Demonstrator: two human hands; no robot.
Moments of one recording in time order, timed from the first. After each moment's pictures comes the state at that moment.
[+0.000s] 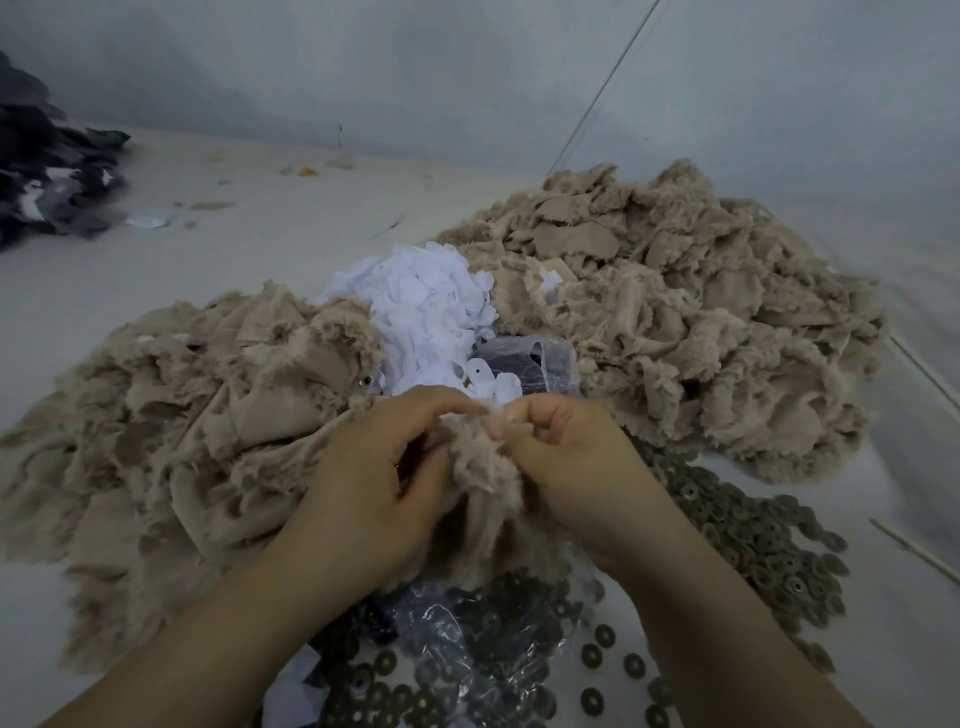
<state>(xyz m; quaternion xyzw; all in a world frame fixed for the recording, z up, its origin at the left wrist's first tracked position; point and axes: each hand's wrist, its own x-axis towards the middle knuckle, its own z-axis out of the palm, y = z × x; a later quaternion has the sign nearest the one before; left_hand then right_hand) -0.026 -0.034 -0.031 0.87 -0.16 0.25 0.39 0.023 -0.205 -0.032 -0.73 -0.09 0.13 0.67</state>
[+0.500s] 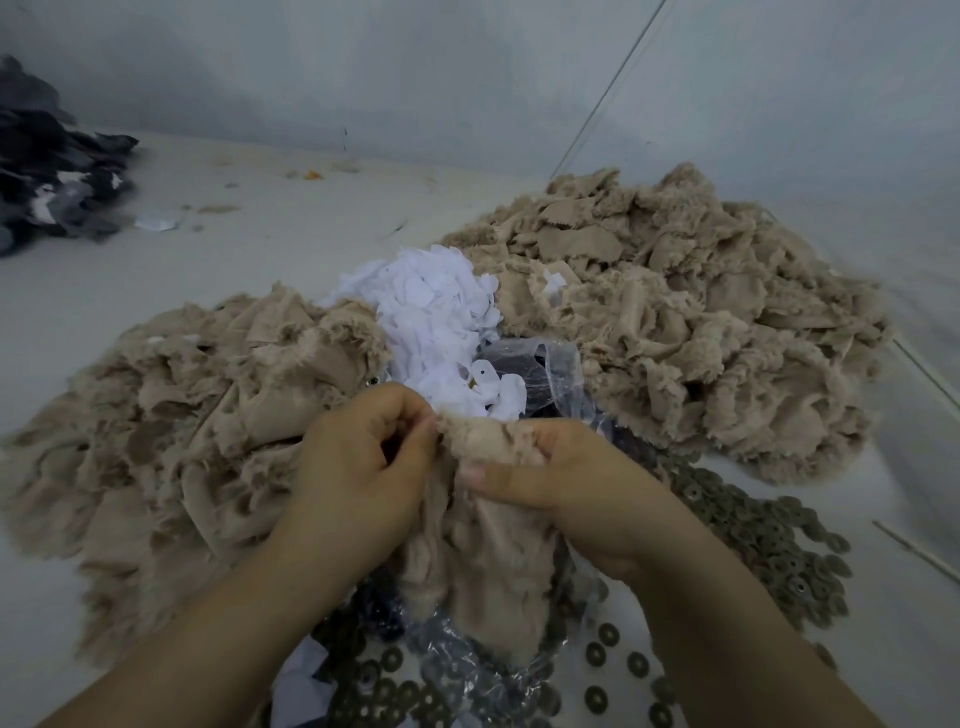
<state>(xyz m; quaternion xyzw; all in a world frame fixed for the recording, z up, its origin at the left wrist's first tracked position) -0.026 -0.032 -0.031 0.85 -0.01 0.23 0.48 0.021 -0.211 -0.029 -0.69 -0.15 0.29 0.65</state>
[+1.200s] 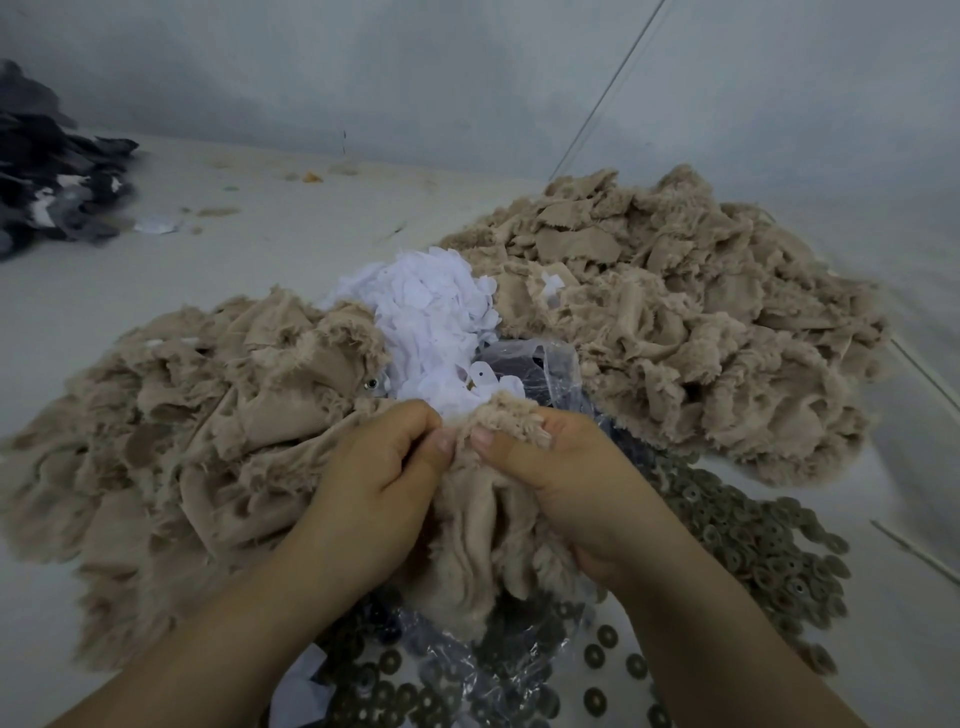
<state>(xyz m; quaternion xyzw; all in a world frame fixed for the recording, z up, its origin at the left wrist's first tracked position) -0.025 -0.036 -0.036 0.85 -0.07 0.18 0.48 0.015 -0.200 -0.032 -0.62 -0.09 0.21 0.75</state>
